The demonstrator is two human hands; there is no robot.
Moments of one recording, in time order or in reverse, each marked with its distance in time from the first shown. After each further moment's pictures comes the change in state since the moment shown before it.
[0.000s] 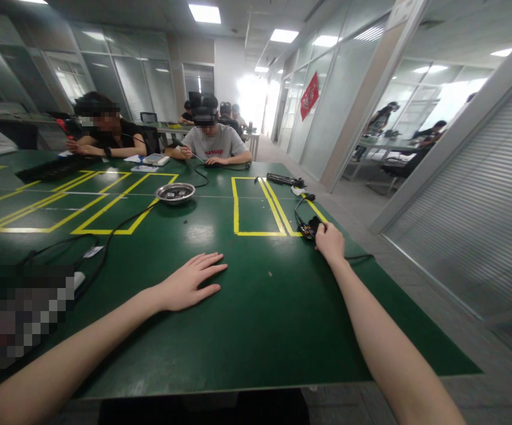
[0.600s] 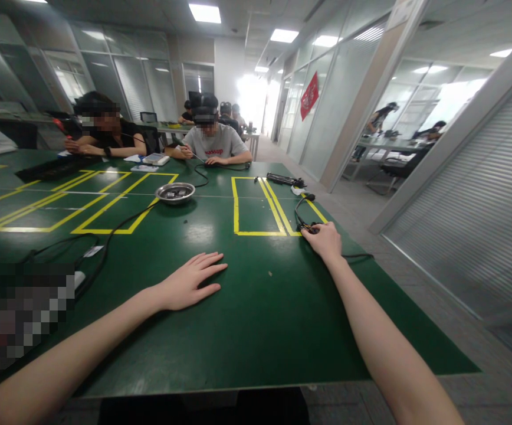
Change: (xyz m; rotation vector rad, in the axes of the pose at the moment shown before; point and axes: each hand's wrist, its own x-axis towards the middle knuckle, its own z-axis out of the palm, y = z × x) left_hand -0.001 -0.001 0.000 -0.022 0.022 0.018; right_hand -0.005 -0.001 0.003 -0.098 0.072 -0.181
